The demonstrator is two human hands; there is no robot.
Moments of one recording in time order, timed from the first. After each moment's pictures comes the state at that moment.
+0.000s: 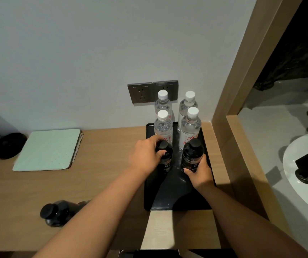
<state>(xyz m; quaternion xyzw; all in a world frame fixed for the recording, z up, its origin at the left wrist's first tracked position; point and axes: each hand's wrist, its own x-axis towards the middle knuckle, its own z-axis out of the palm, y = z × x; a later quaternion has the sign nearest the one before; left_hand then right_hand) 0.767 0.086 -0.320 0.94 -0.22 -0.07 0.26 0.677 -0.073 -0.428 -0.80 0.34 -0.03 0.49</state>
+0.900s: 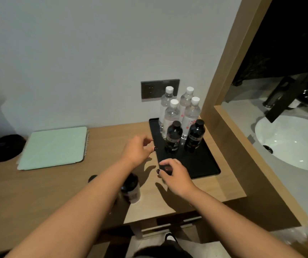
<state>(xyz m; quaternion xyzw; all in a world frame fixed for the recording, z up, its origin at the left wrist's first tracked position) 0.747 0.224 -0.307 0.88 -0.27 -0.14 0.36 0.612 0.133 -0.335 -0.85 0.25 -0.03 0.47</state>
